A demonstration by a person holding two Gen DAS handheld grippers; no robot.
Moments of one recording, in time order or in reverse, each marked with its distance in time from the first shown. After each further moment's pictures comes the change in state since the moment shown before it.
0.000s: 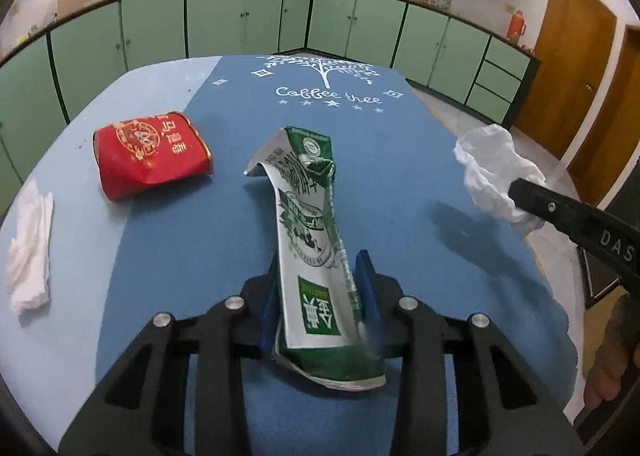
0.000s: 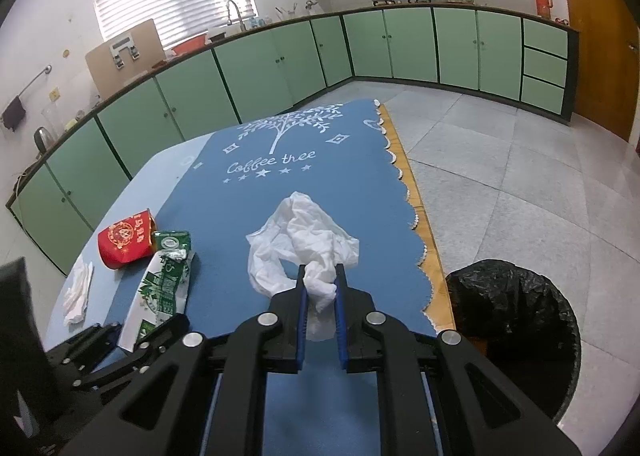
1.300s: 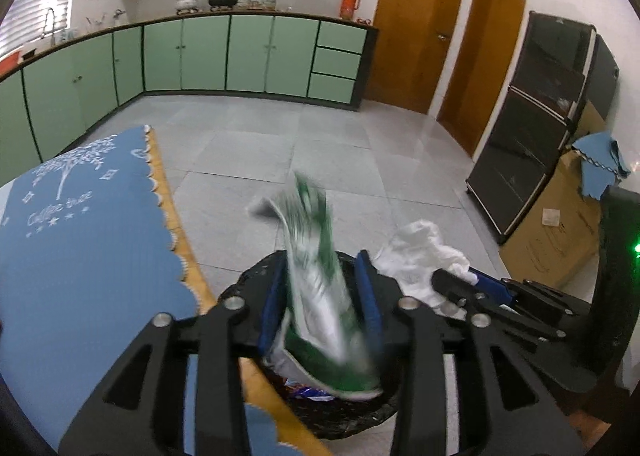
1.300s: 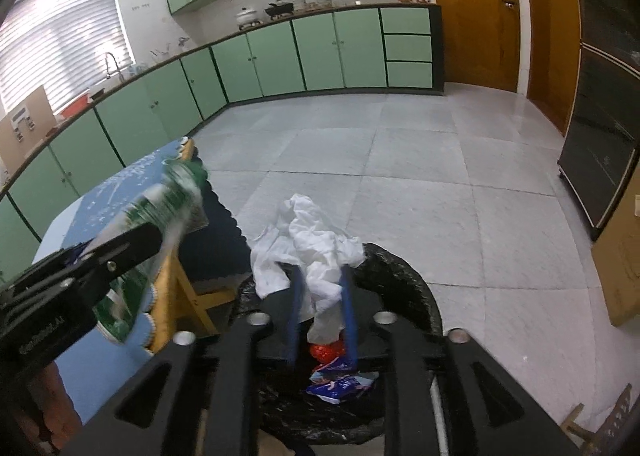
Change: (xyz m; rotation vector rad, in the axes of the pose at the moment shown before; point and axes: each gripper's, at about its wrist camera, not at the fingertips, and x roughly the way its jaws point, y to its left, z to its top) left arm -0.005 -0.245 0.018 0.366 -0.031 -0.432; right arm -0.105 -0.183 -0.049 0.268 -0.073 -0.340
